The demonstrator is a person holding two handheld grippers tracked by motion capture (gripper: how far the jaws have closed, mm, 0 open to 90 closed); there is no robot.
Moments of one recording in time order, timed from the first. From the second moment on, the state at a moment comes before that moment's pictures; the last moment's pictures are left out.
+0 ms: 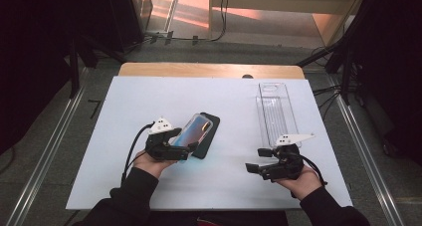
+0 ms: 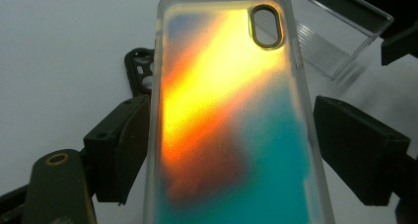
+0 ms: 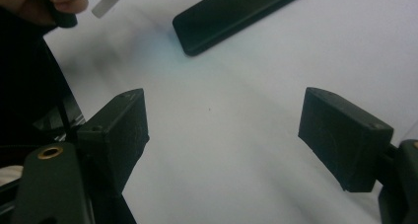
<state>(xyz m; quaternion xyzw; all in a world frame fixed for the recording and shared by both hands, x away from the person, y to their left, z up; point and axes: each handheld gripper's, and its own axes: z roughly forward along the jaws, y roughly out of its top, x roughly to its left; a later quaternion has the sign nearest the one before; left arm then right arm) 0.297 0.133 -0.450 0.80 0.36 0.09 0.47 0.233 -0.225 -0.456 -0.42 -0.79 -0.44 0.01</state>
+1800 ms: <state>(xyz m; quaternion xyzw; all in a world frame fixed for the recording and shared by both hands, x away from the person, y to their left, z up) 0.272 0.105 -0.473 0.75 0.33 0.19 0.54 0.315 -0.148 -0.410 -0.47 -0.75 -0.47 0.05</state>
